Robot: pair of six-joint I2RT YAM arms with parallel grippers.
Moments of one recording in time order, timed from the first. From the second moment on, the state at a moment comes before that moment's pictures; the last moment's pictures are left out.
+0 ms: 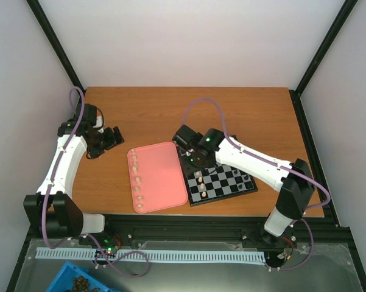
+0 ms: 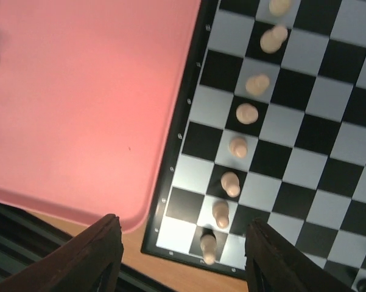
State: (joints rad) left arm 0.05 1.32 1.20 -1.04 0.19 -0.45; right arm 0.95 1.64 1.44 -1.09 0.07 0.49
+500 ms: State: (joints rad) left arm 0.05 1.32 1.18 -1.04 0.18 -0.45; right arm 0.92 1.97 1.92 -1.08 0.03 0.34
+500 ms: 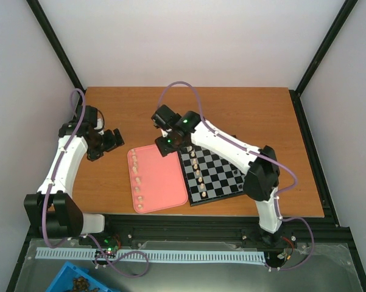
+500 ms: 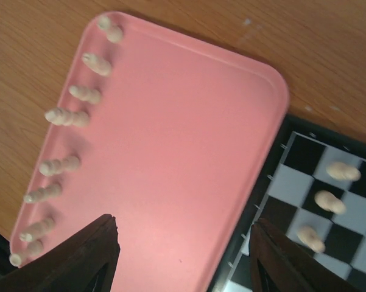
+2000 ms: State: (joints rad) left arm 0.23 1.50 1.22 -0.89 0.29 -0.58; right arm 1.37 2.30 2.01 -1.00 -0.02 0.66
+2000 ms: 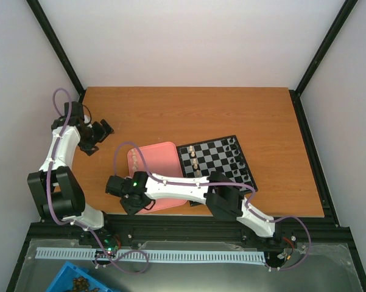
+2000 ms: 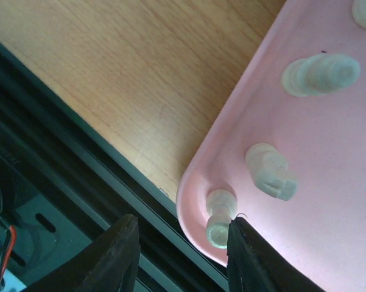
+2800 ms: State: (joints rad) left arm 0.23 1.51 1.20 -0.86 0.34 -0.59; right arm 1.37 2.34 2.02 -1.05 0.05 0.74
